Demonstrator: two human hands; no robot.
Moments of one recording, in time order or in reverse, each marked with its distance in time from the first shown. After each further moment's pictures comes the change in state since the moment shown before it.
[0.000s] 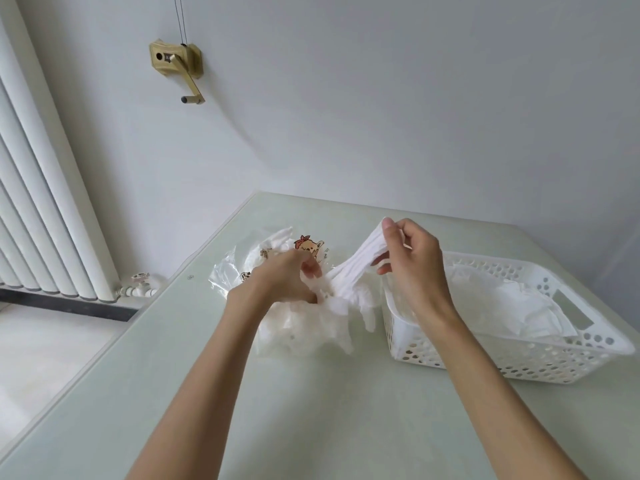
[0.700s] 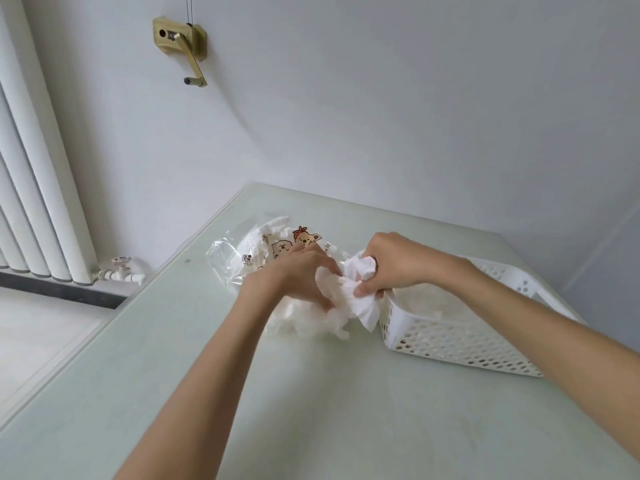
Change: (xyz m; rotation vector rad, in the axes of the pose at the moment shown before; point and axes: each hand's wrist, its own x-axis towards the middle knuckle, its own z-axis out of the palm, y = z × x) left_hand -0.008 0.012 0.006 0.228 -0.101 0.192; right_hand 0.024 -0.031 0.002 -0.991 -0.871 0.032
